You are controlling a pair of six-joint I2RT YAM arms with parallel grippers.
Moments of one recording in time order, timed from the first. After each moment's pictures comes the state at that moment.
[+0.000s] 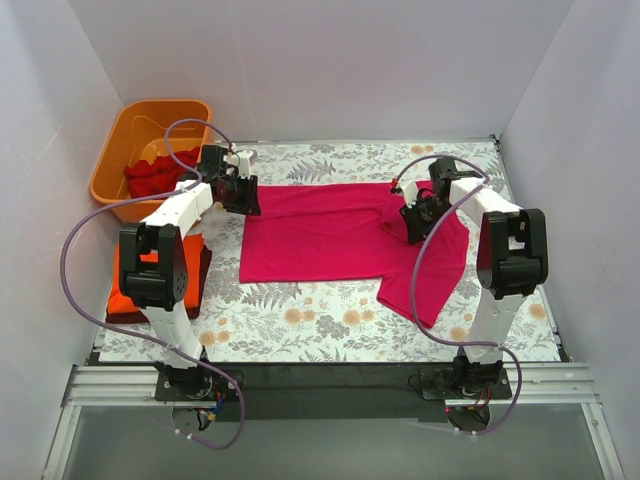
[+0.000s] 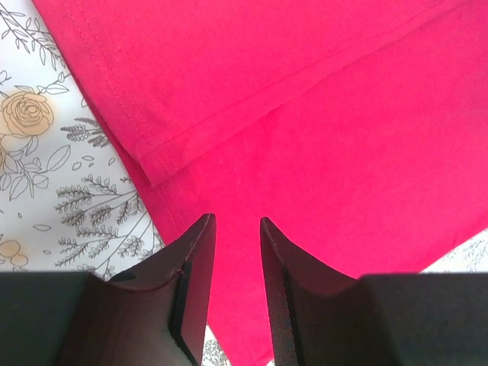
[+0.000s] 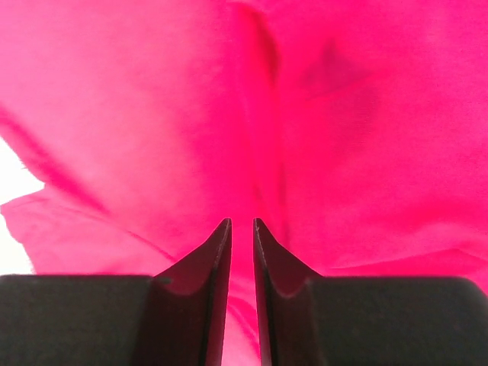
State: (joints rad) left arm -0.12 1.87 1.41 -0.51 0.38 0.06; right arm 0.12 1.92 1.39 -0.82 -0.46 -0.69
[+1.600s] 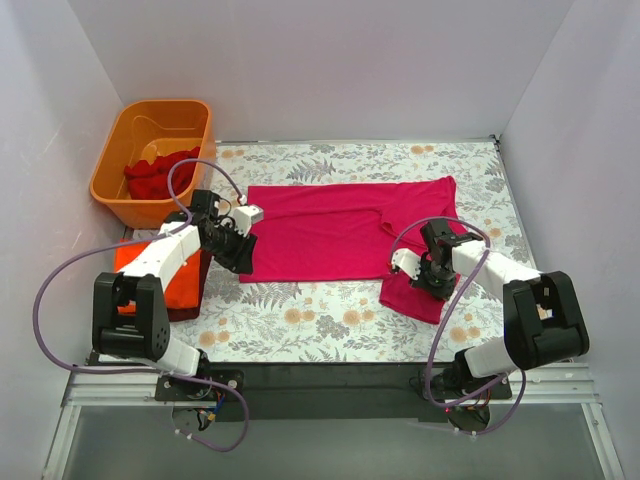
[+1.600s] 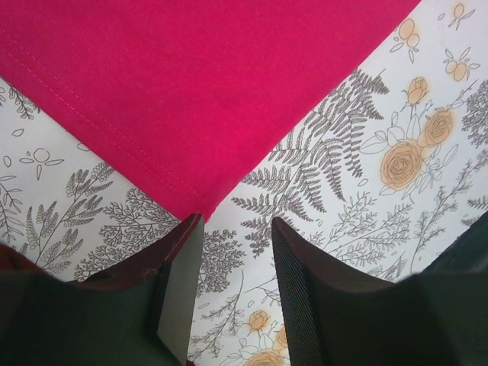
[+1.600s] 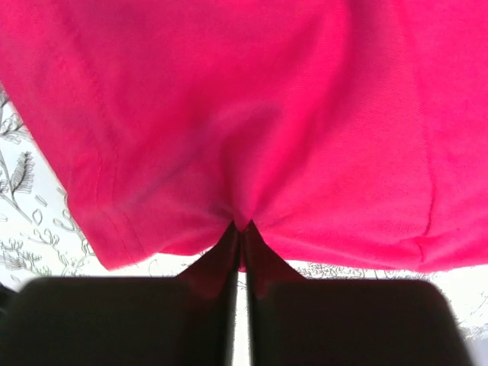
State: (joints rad) left arm -0.12 1.50 0.99 -0.74 0.50 0.46; right arm 0.28 1.44 0.75 -0.78 -0.08 -0.91
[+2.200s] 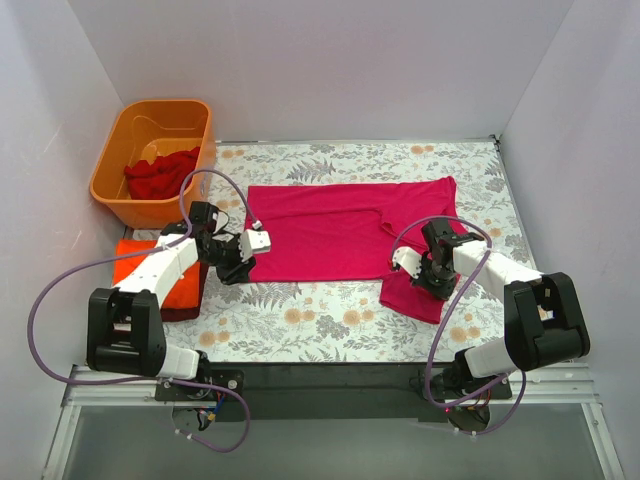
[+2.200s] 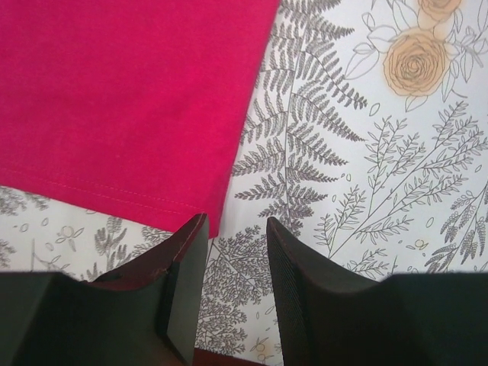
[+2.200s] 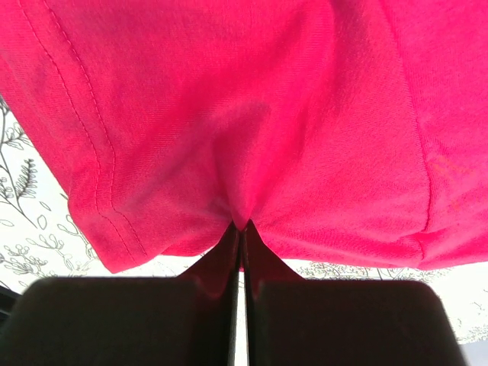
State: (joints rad) left arm -0.12 1.40 0.89 -0.77 0.61 1.07; right arm 0.28 1.43 0.75 -0.77 -0.07 -0.87
